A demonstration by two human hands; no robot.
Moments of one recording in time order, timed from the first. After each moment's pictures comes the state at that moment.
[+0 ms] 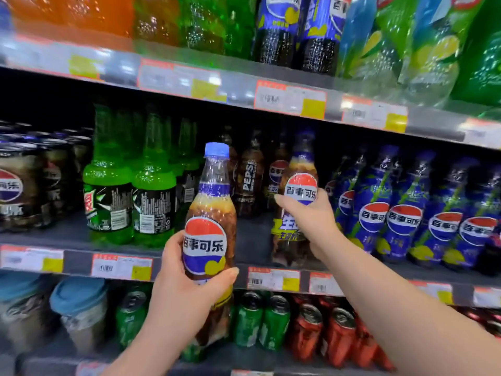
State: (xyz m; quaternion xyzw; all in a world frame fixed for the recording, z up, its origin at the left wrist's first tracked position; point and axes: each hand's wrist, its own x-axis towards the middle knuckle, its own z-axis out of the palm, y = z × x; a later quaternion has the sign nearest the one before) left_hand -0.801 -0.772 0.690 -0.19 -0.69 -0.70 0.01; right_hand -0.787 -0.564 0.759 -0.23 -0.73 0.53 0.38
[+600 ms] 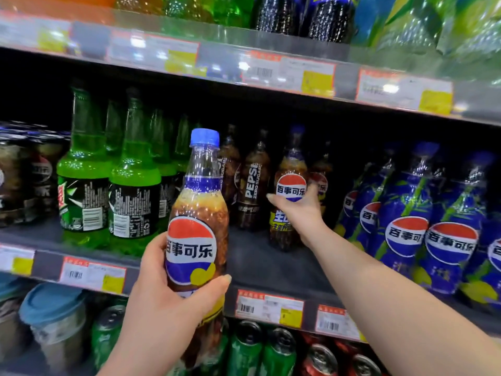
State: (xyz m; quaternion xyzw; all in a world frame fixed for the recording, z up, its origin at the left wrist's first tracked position) left_hand -0.807 -0.732 0.678 -0.16 -0.68 -0.71 0.08; right_hand -0.886 -0.490 0.734 -0.17 -0.76 0.51 0.36
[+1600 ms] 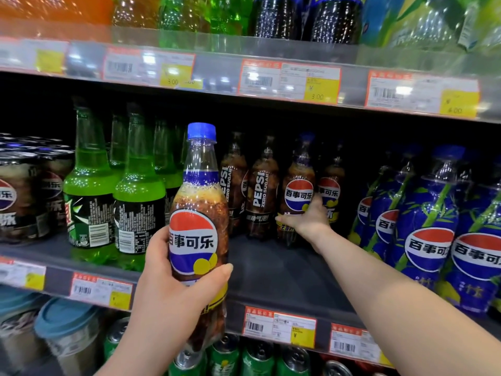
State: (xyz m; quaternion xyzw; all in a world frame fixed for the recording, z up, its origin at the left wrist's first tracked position) left_hand -0.831 -0.724 0.693 -0.14 -0.68 -0.71 0.09; right_hand -0.905 -0.471 0.731 -0.24 -0.82 0.43 0.30
